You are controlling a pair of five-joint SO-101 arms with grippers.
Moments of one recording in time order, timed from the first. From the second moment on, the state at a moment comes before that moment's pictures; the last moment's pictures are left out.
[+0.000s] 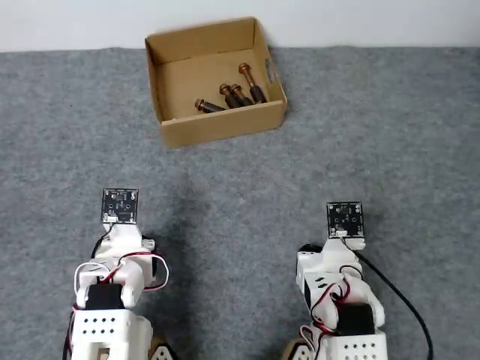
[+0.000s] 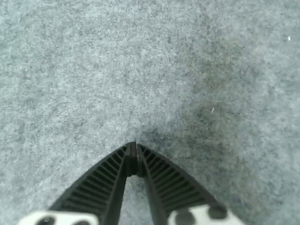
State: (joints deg) left arm -6.3 -75.6 91.9 50.4 5.2; right arm -6.8 -103.6 95.3 67.3 -3.9
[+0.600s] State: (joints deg) left arm -6.3 -75.6 91.9 50.4 5.2; right arm -6.8 -103.6 95.3 74.4 -3.8
